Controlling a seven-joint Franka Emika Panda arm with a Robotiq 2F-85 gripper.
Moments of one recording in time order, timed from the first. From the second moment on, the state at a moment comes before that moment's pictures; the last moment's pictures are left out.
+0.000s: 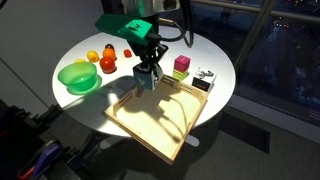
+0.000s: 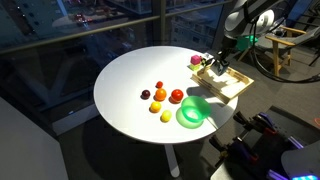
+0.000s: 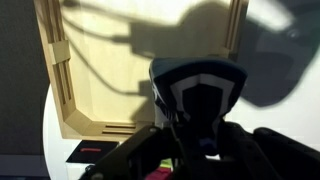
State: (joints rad) arm -0.27 0.27 -0.11 -2.20 0.06 2.53 -0.40
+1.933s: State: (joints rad) arm -0.26 0.28 -0.11 -2.20 0.06 2.53 -0.40
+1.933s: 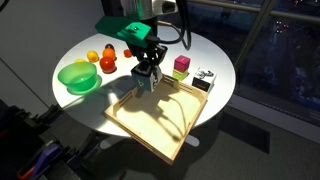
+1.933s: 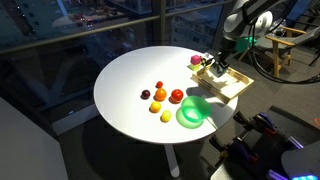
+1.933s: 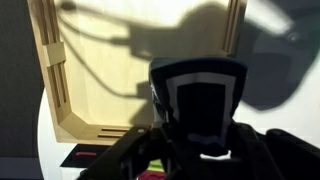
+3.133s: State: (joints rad) arm -0.20 0.28 -0.08 -2.20 0.06 2.53 -0.39
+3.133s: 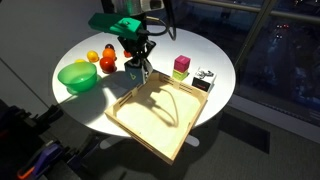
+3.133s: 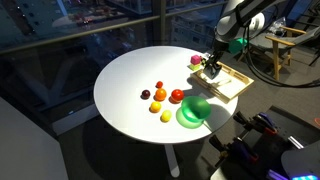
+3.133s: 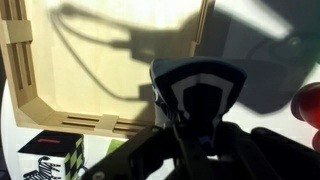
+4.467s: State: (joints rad) arm -0.09 0.34 -0.02 -2.22 0.03 2.54 -0.37
